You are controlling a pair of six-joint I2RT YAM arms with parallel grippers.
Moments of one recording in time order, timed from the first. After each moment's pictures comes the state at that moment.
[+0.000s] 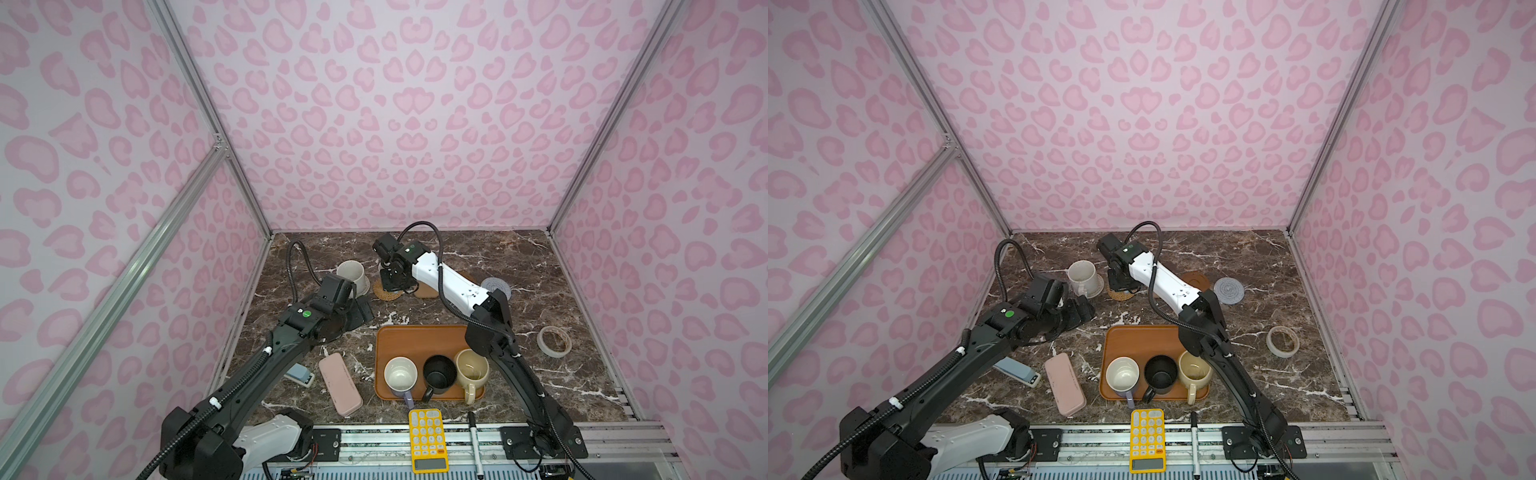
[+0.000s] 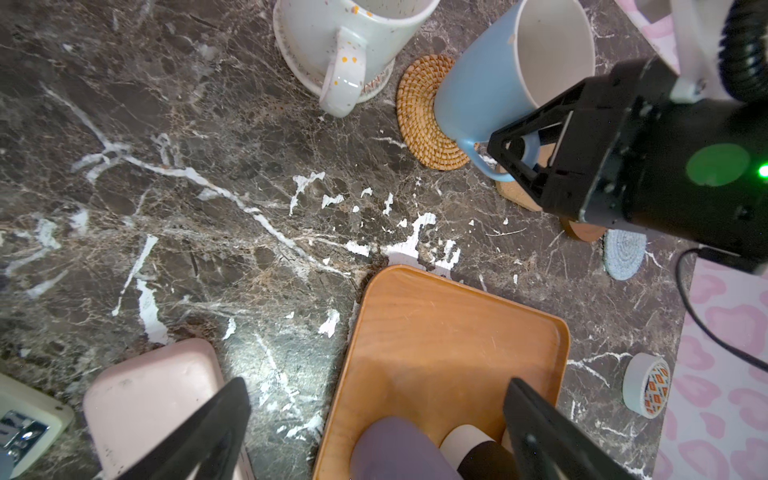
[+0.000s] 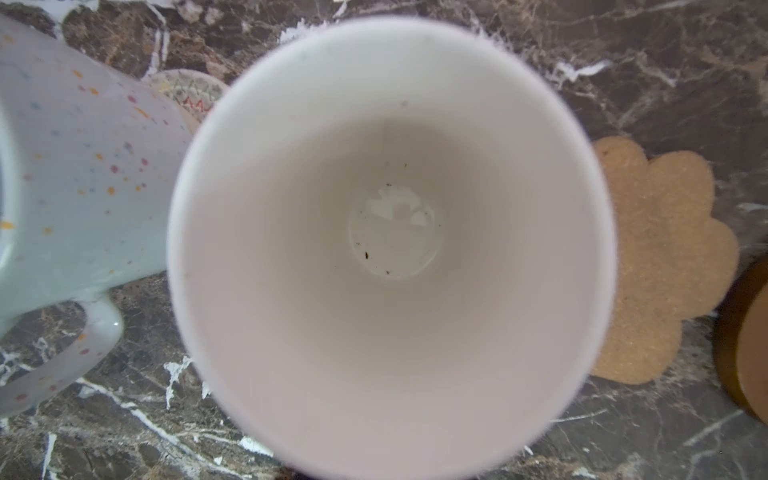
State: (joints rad) left arm -0.48 1.15 0.97 -0.79 -0.02 -0.87; right arm 0.76 2.52 2.49 -1.19 0.12 0.53
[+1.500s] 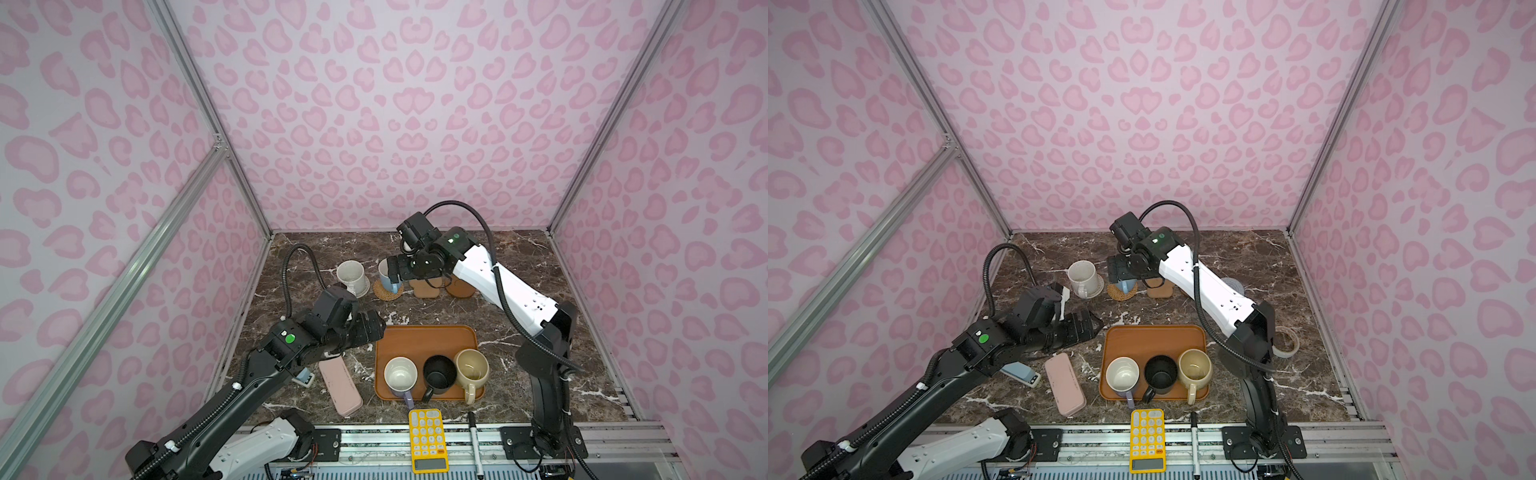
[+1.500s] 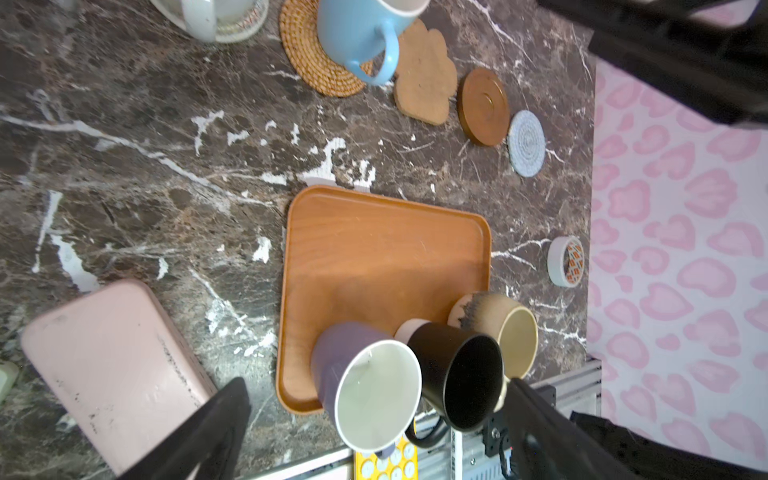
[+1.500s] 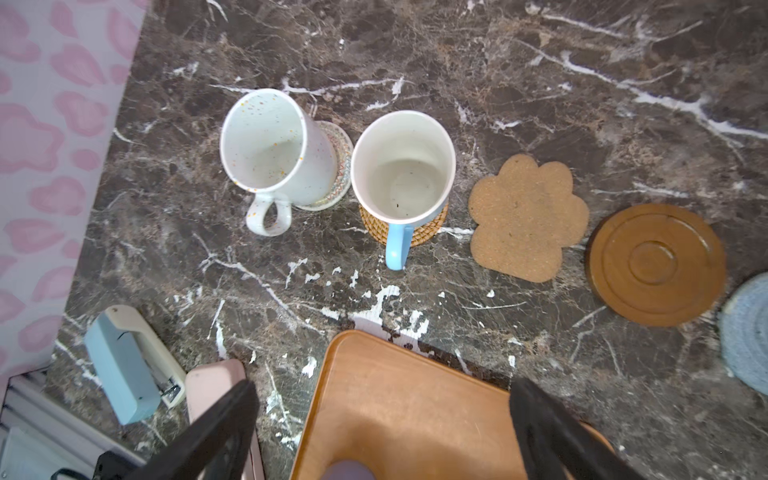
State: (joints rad) left arm -0.70 0.97 1.02 -0.92 0.04 -0.90; right arm 0.77 1.98 2.12 -1.15 0.07 0.50
